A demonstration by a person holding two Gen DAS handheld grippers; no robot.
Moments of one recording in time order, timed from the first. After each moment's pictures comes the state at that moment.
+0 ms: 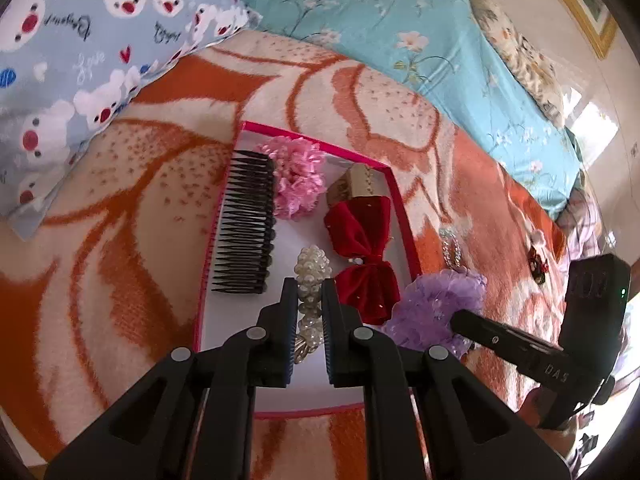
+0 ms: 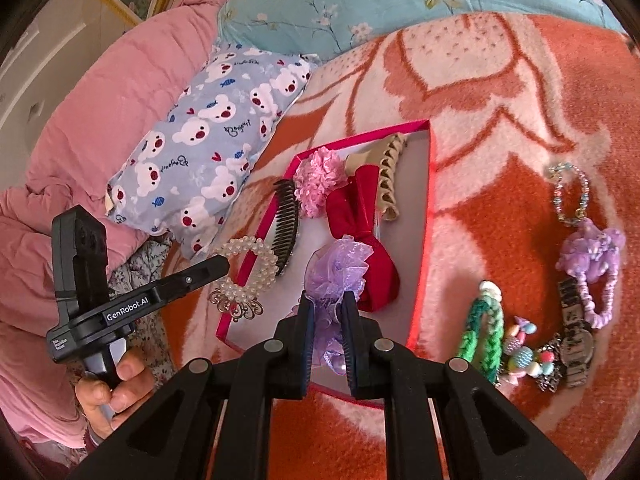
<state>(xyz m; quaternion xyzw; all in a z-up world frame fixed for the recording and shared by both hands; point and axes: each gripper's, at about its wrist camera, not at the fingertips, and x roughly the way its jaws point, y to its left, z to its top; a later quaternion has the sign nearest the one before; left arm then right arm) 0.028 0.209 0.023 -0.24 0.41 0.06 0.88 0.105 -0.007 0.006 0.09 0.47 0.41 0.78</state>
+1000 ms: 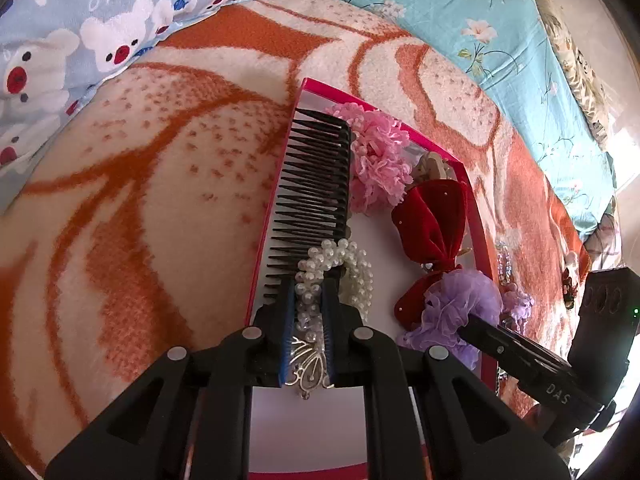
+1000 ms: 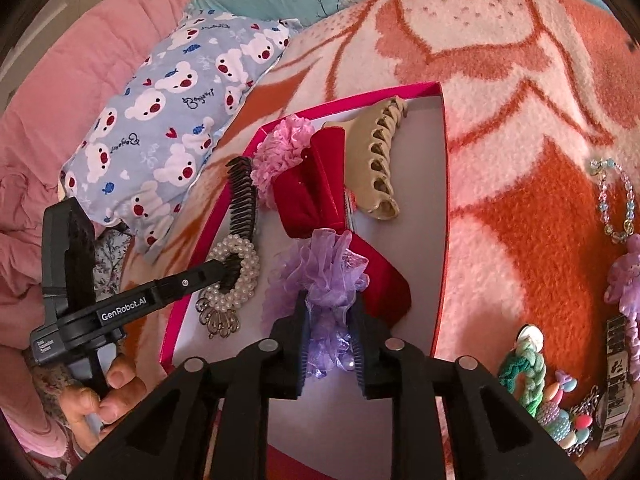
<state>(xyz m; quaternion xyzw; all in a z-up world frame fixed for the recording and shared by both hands) 0.053 0.240 -0.031 -0.27 0.44 0.11 0.85 0.136 0.038 -0.038 0.05 0.50 0.38 0.78</state>
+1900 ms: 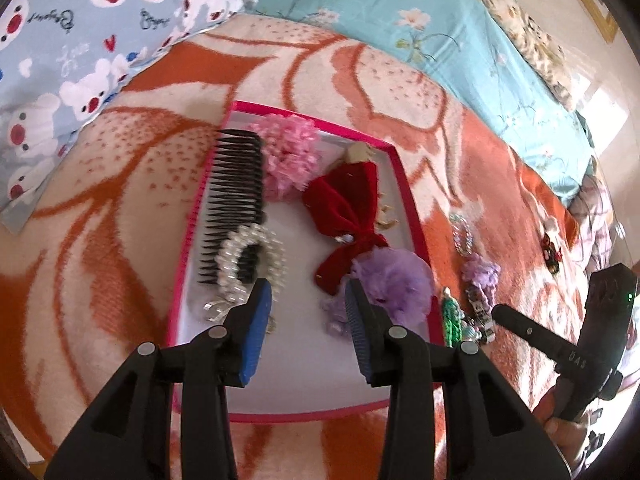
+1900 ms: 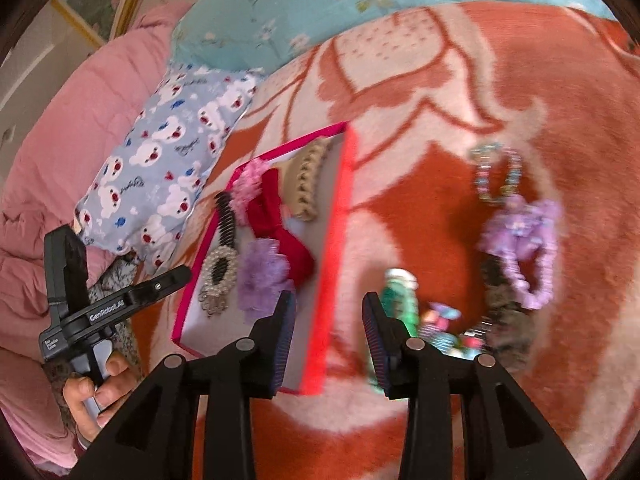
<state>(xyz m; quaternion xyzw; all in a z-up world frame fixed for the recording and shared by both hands) 0.041 0.179 0.012 -0.22 0.43 0.08 0.87 0.116 -0.078 -0.007 0.12 0.47 0.33 0.81</state>
